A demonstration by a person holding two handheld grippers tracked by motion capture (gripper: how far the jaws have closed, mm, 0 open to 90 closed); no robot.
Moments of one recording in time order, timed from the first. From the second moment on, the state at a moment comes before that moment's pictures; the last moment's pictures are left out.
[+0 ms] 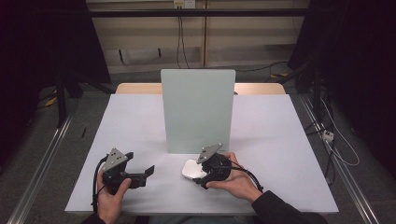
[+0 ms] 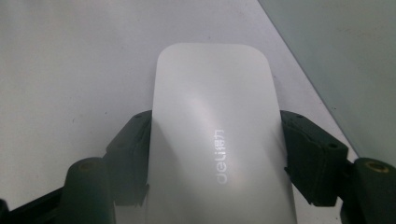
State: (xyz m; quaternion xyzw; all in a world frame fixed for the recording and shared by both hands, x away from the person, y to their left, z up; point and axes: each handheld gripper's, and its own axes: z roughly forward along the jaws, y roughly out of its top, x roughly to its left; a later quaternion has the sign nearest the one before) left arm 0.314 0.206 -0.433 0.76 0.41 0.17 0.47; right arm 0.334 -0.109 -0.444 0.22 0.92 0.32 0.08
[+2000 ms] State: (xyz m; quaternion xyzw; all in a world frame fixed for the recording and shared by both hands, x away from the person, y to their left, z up) left arm 0.313 0.208 -0.432 0.76 0.41 0.18 0.48; right arm 0.334 -0.169 -0.424 0.39 0.79 0.44 0.17
